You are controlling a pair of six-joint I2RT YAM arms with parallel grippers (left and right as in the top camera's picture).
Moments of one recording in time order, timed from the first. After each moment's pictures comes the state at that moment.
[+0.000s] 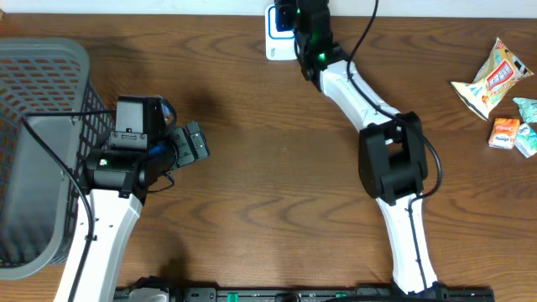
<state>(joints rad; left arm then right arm) -0.10 1.20 1.09 -0.92 0.10 -0.46 0.38 2.46 2.06 0.21 0.12 0.19</state>
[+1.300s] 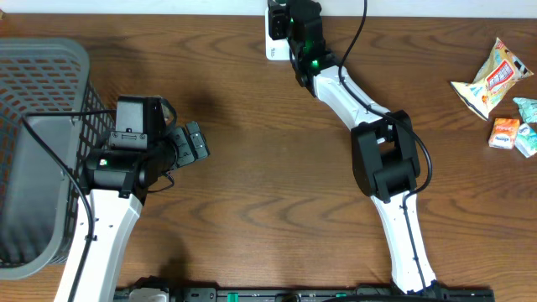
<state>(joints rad) -0.10 1.20 1.09 -0.92 0.10 -0.46 0.40 2.51 2.06 0.25 0.12 0.15</state>
